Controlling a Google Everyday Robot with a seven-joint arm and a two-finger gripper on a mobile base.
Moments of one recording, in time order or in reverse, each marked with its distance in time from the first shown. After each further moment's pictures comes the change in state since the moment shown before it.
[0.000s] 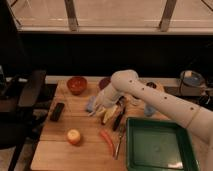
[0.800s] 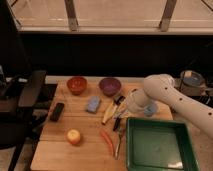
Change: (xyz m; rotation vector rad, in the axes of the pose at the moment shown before) arm 0.032 0.086 -0.081 0.022 0.117 0.229
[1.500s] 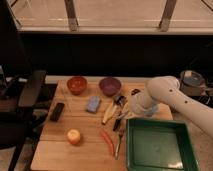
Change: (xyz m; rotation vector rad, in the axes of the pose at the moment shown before) arm 0.022 0.021 -0.013 0.016 0.032 0.082
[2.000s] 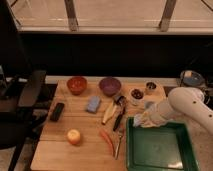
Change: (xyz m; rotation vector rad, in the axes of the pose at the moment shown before) arm 0.054 0.071 -0.013 -0.020 0.029 0.179
